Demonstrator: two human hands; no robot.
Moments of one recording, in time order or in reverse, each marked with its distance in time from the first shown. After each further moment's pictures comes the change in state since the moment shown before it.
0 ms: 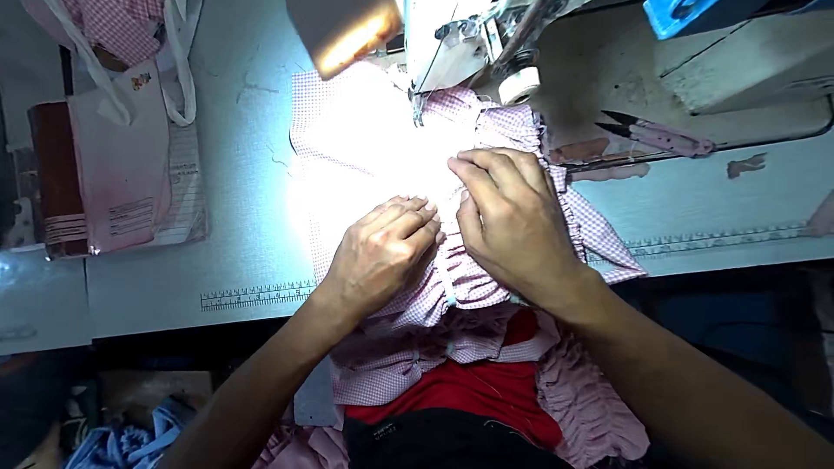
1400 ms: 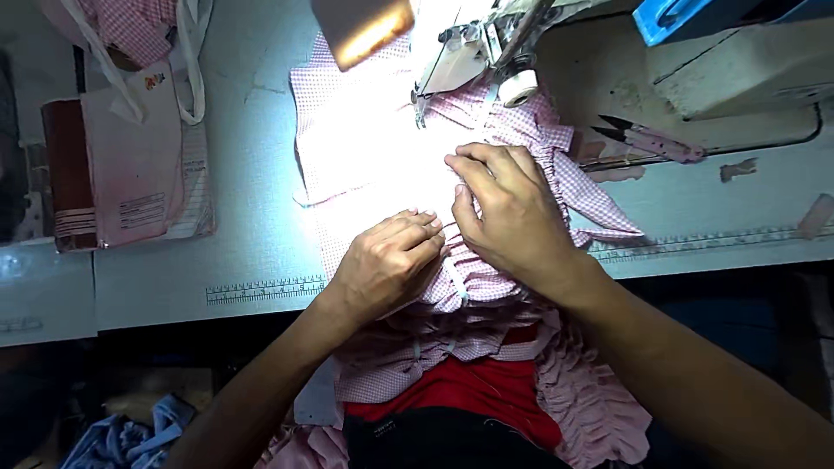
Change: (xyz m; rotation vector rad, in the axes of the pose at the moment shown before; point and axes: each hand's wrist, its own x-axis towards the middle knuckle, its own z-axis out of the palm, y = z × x) left_hand -0.011 0.006 0.006 -0.092 0.063 0.036; right_hand 0.009 0.003 -0.001 0.017 0.002 -0.047
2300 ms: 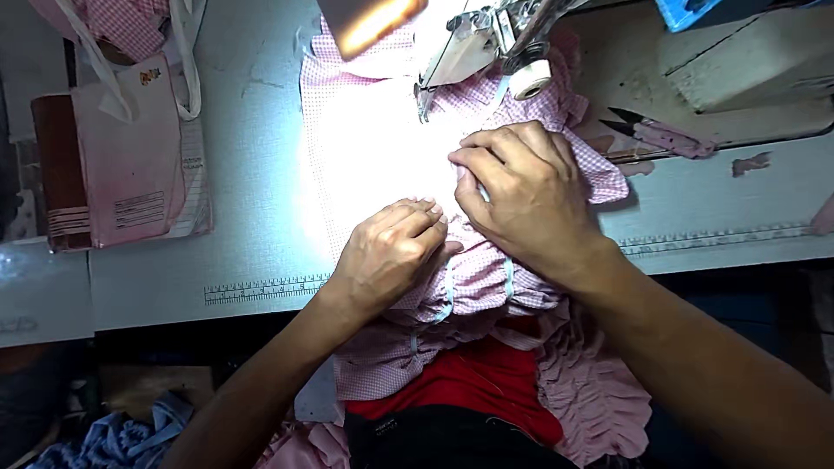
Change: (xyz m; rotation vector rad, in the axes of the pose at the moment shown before) left_hand 0.012 0.001 -0.005 0.098 -0.029 -0.043; right_hand 0.009 0.005 -0.010 -0.116 0.021 -0.107
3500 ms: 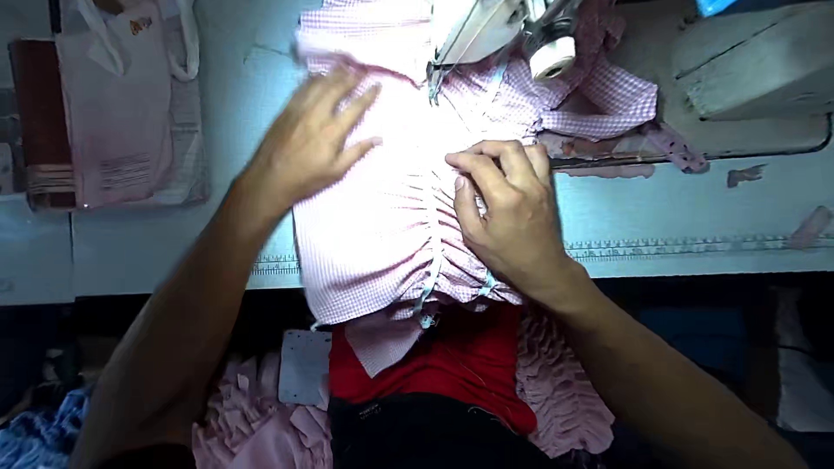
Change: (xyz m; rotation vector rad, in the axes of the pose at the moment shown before) left_hand 0.016 -0.113 -0.039 0.186 -0.173 -0.129; right_hand -0.020 -0.023 0.013 0.161 0.036 0.138
